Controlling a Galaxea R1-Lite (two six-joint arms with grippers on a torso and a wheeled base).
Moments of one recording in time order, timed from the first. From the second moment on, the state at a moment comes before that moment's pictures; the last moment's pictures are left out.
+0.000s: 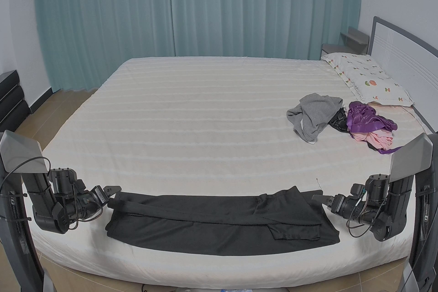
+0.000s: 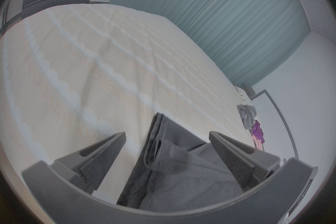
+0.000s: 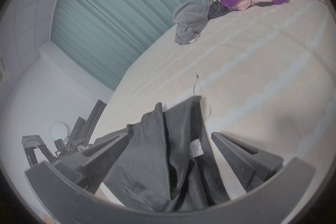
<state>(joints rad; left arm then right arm) 0.18 2.31 -0.45 -1.23 -0.37 -0.56 0.01 2.46 -0.36 -1.55 0.45 0.54</state>
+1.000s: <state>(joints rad) -0.06 2.26 -0.57 -1.17 -0.18 -0.78 -0.01 2.40 -0.43 -1.51 0.42 0.64</state>
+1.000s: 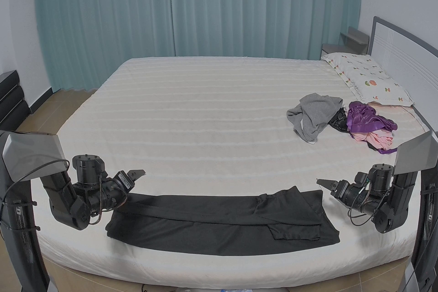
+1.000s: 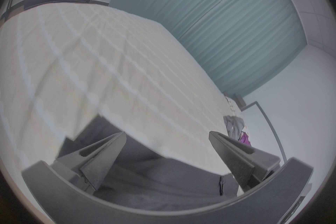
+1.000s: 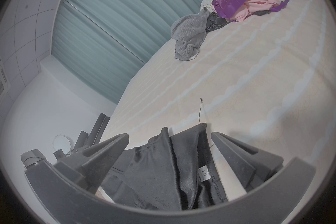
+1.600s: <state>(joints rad) -0.14 2.26 -0.36 -1.16 -0.11 -0.63 -0.01 2.40 -0.42 -1.52 0.42 0.64</state>
